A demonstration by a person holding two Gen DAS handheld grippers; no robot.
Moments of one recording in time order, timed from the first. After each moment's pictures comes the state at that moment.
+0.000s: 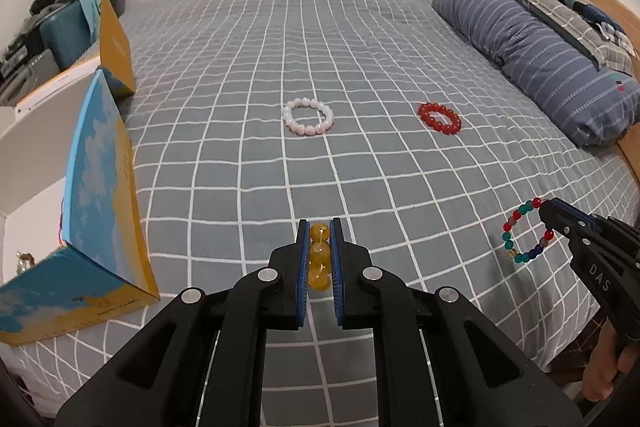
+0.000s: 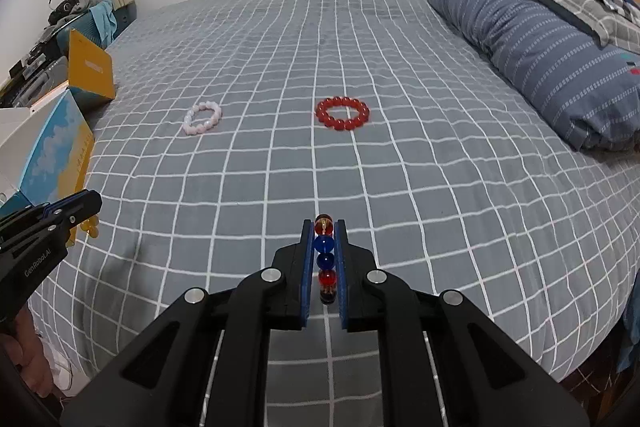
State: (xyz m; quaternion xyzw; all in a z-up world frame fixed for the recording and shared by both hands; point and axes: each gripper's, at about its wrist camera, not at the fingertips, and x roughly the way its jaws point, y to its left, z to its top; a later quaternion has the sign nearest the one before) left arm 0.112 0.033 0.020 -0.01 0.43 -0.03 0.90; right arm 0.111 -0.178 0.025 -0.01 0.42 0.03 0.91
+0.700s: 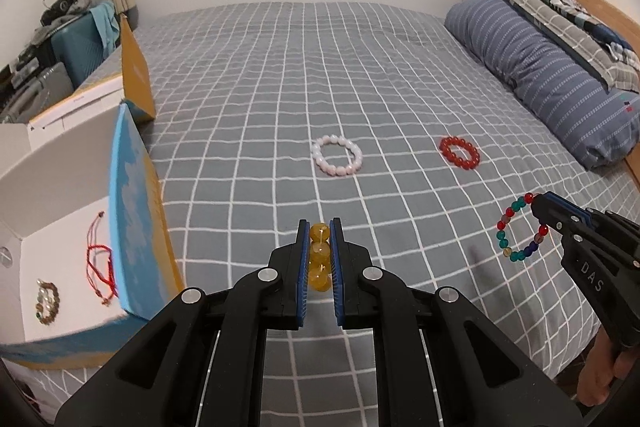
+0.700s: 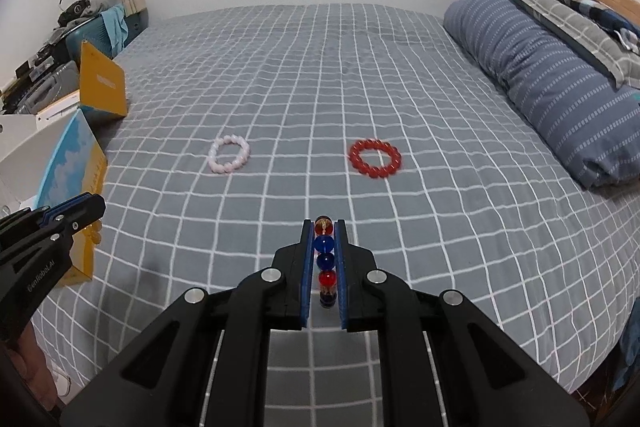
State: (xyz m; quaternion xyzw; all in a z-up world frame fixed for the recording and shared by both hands) left arm 0.129 0.061 0.048 -0.01 0.40 -0.02 0.92; right arm 0.140 -0.132 0.053 -0.02 0.39 0.04 0.92
